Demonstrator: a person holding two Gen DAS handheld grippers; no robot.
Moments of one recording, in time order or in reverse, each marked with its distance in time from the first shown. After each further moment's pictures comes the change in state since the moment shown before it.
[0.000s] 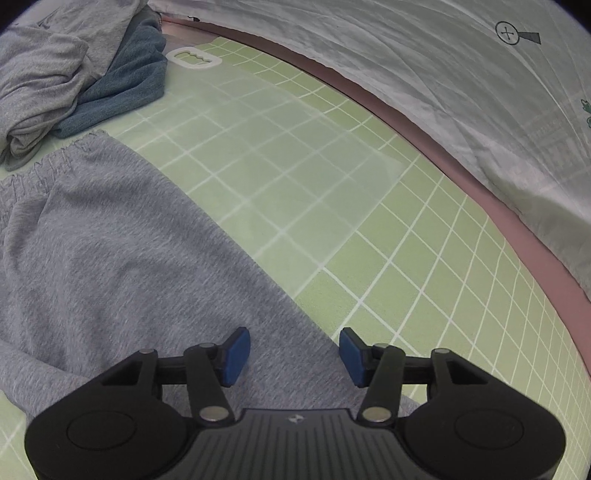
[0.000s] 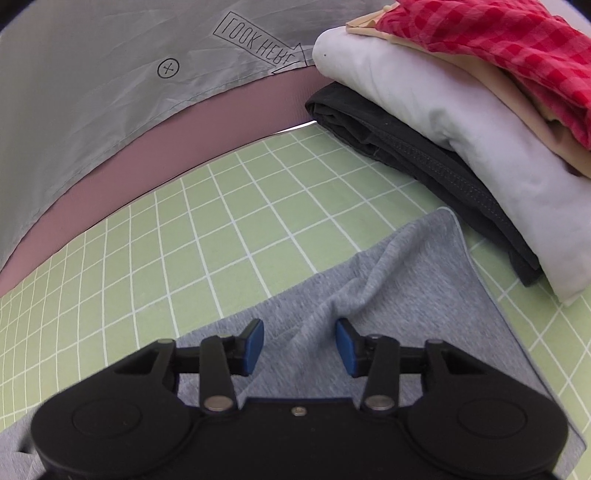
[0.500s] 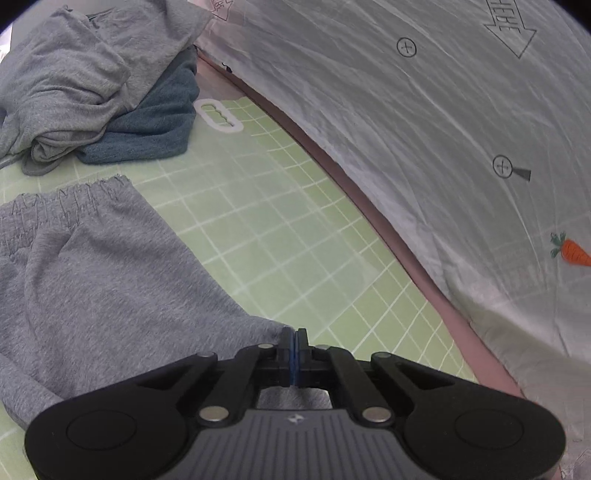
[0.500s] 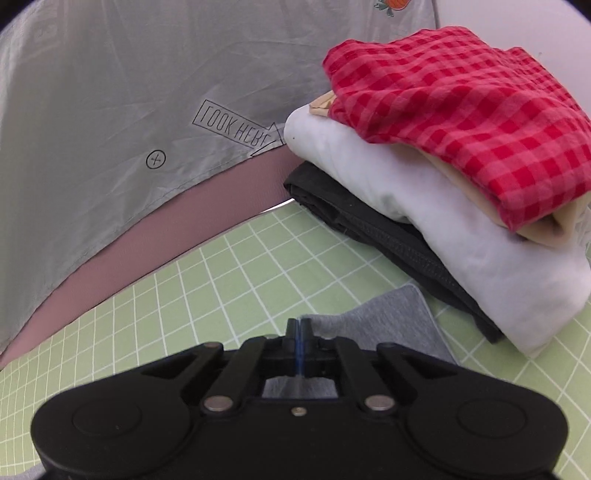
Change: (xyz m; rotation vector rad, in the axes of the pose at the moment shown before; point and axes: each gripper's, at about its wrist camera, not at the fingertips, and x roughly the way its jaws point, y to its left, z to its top) left arm -0.041 0.032 0.030 -0.236 -0.186 -0.168; right arm -0.031 -0.032 0.023 0.085 -0.202 0.037
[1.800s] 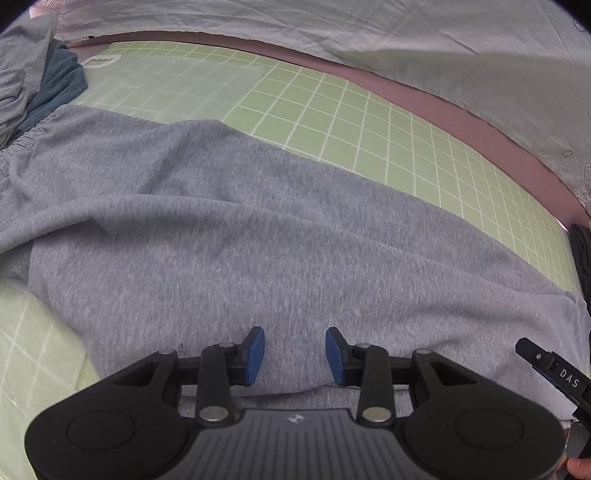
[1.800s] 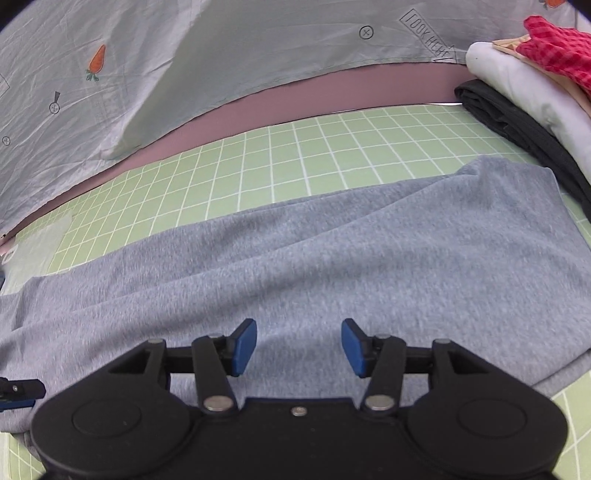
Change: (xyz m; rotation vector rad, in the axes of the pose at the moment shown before) left arm -0.067 -0.011 -0.174 0.588 0.321 -0.021; right arm -0.094 0.119 -0.155 -0.310 0.240 0.226
